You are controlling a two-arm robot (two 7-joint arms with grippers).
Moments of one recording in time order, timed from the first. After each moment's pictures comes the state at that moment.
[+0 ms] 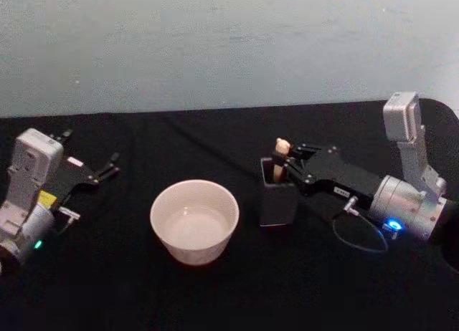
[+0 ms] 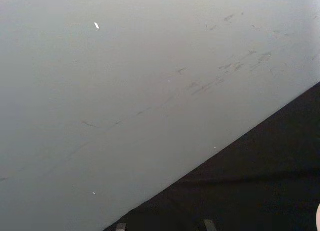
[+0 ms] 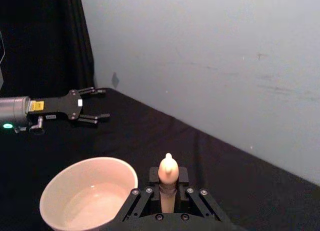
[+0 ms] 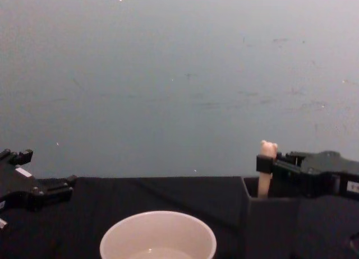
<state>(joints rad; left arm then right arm) -0.20 0.60 0.45 -1.41 -0.25 -0.12 0.03 0.30 0.50 -0.44 -1.41 0.54 -0.02 0.60</state>
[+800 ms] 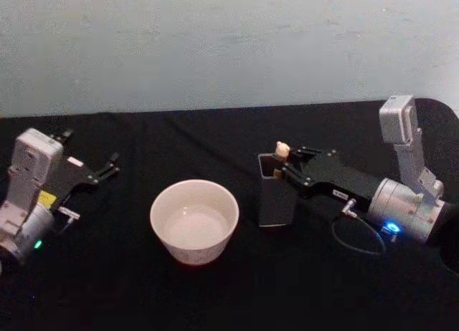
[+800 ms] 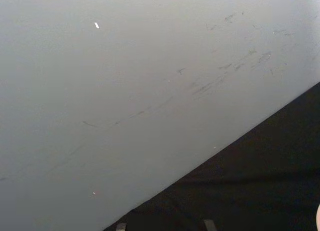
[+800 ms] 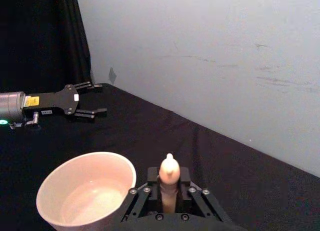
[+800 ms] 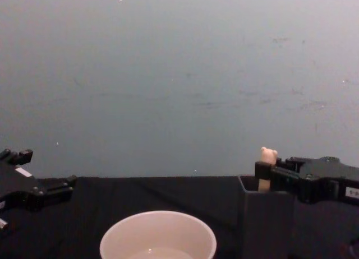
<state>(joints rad) -0.20 0.60 0.45 -1.41 -0.25 -0.12 0.03 0.29 0.50 -0.44 -1.41 0.54 -0.01 0.58</state>
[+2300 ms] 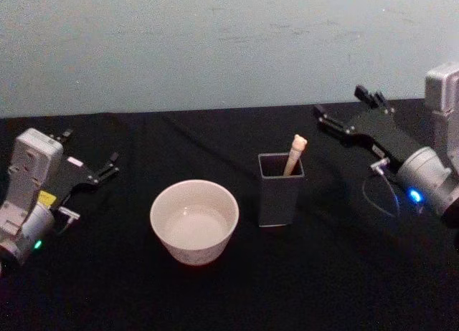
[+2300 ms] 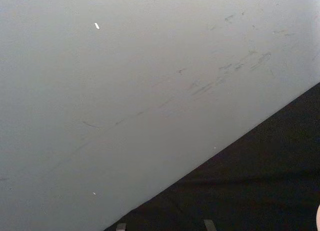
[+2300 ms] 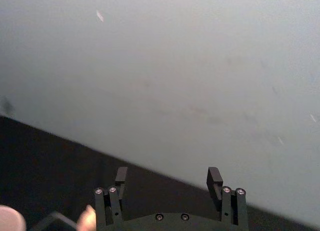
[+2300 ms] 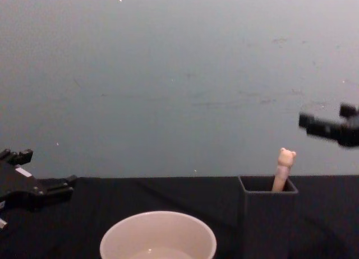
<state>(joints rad) -0.20 0.60 0.45 -1.41 -0.25 -0.12 0.03 0.24 0.44 -0.29 -1.47 0.42 -0.03 0.25</state>
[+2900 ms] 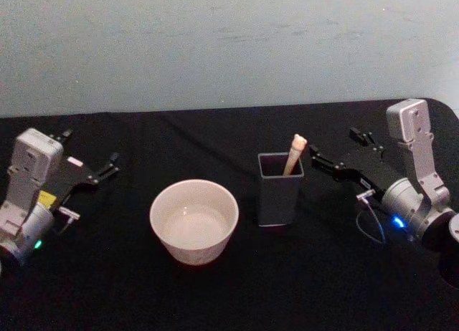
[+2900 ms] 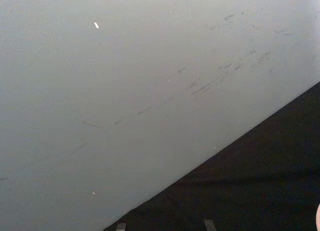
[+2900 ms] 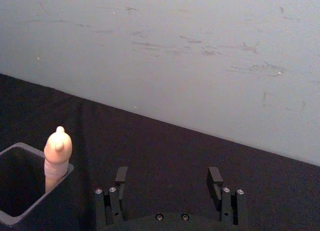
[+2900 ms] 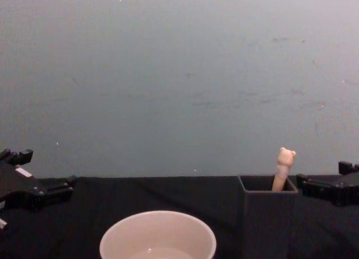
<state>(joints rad) -0.20 0.60 0.45 -1.41 -0.25 -0.12 0.03 0.23 0.40 -0.33 -1.38 0.31 0.05 0.18</state>
